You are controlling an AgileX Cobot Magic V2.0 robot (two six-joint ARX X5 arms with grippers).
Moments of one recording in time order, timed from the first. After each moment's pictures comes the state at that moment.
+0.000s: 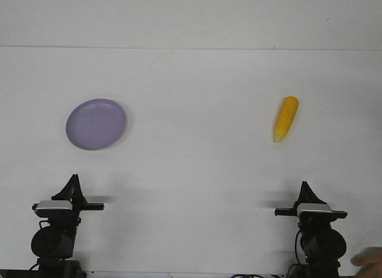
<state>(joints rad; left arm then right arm) -0.03 0.00 0.03 0.10 -0.10 0.11 -0.03 0.00 0.02 -0.11 0.03 -0.03</state>
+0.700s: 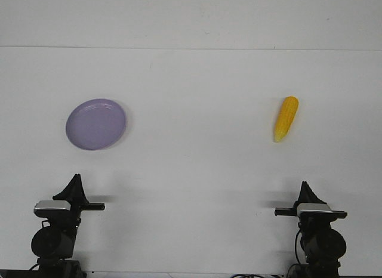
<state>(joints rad) -0.03 0.00 0.03 0.10 -0.07 -0.01 -0.03 0.00 0.02 -0.11 0.03 -0.03</state>
